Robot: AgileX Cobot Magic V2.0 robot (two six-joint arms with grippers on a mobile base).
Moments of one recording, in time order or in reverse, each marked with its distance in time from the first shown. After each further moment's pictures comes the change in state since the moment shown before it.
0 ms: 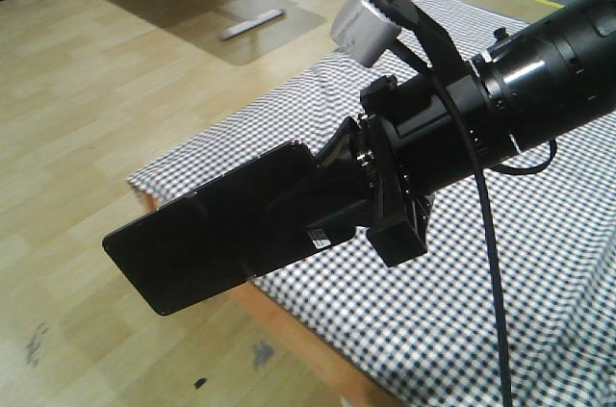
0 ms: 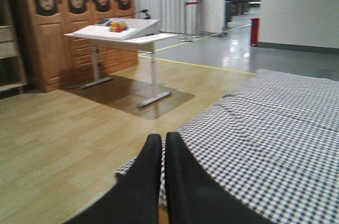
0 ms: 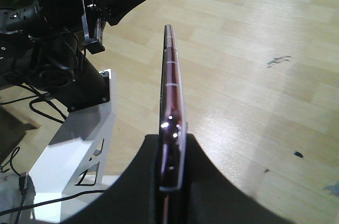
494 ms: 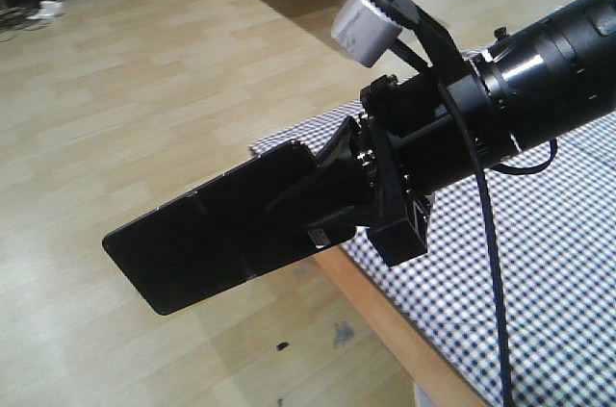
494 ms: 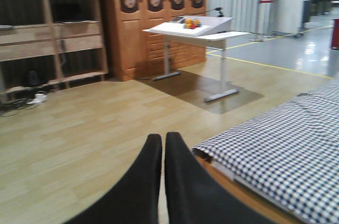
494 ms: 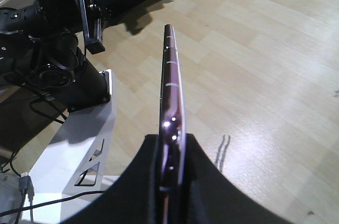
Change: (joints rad) left arm 0.000 0.000 0.000 0.000 0.000 0.000; right arm 0.000 0.000 0.000 0.000 0.000 0.000
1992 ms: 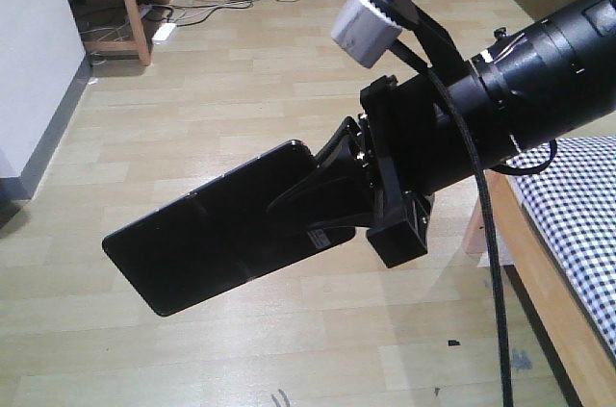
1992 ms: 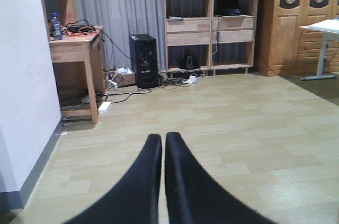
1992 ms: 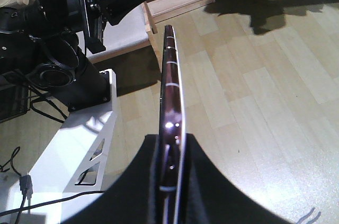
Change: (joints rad) left arm 0.000 0.000 0.000 0.000 0.000 0.000; right arm 0.000 0.000 0.000 0.001 0.001 0.000
